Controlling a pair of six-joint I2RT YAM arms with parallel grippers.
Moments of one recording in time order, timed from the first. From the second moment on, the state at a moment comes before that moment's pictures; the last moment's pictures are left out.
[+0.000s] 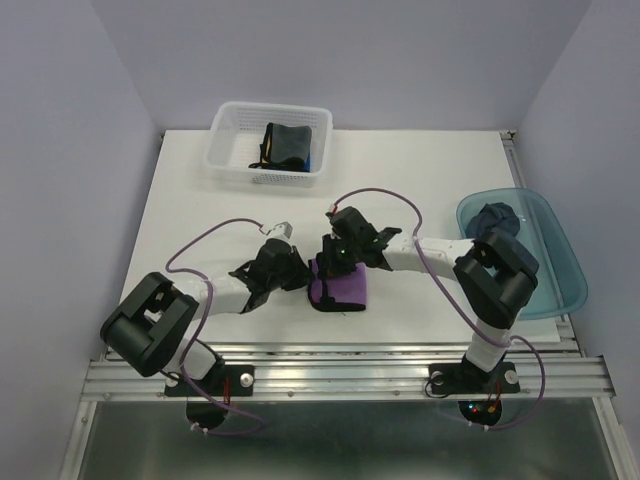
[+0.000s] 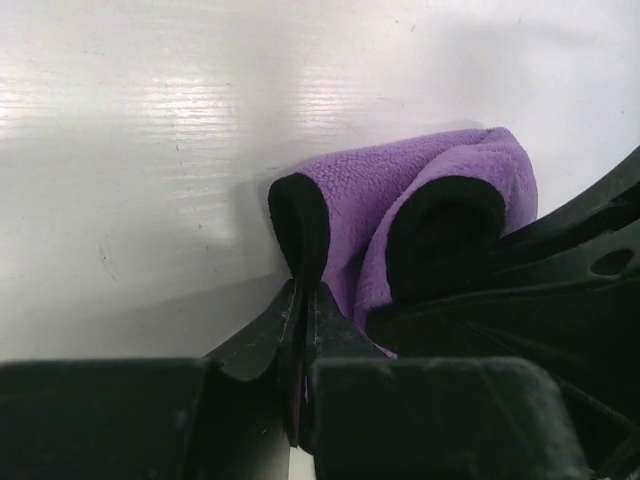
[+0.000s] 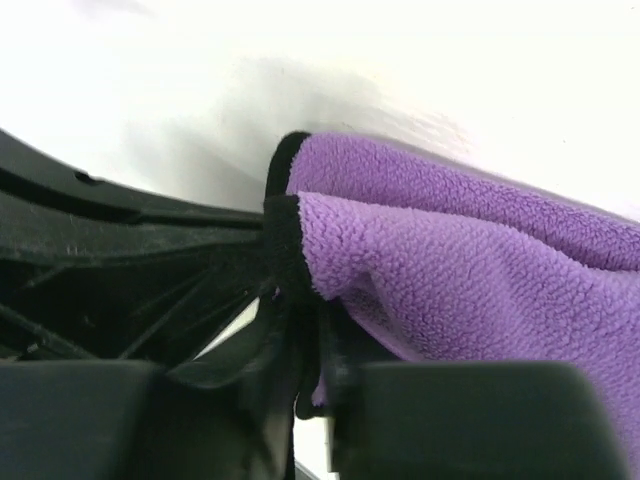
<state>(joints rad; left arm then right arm) -0.66 1.43 0.45 0.30 0.02 -0.82 0.81 1.79 1.09 -0.17 -0.23 0.68</state>
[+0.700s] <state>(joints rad) -0.66 1.21 0.41 0.19 -0.05 -0.82 0.81 1.44 1.04 -0.19 -0.08 0.69</state>
